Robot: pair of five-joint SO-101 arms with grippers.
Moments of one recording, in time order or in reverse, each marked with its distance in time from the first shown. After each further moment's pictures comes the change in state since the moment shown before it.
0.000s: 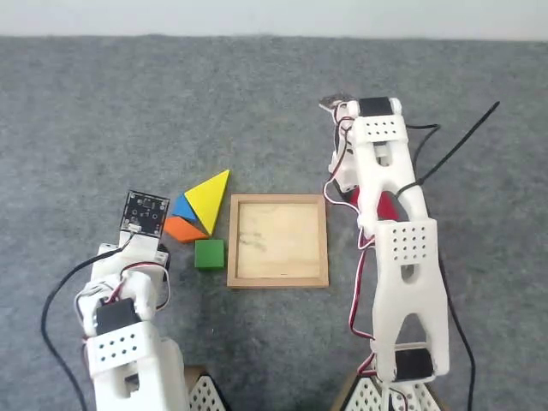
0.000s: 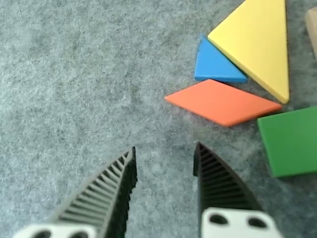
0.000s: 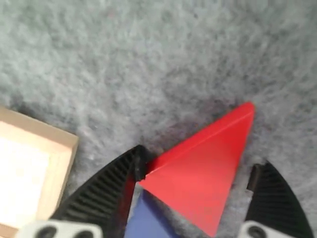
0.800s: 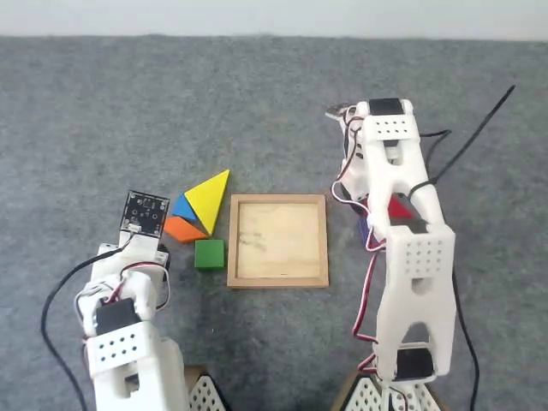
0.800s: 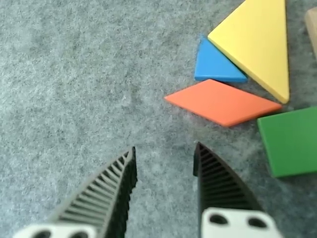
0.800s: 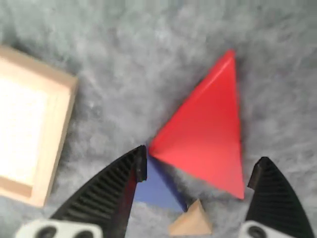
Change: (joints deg) left arm 0.0 0.0 0.0 0.0 0.0; right arm 0.9 -17.3 23.6 -2.9 4.3
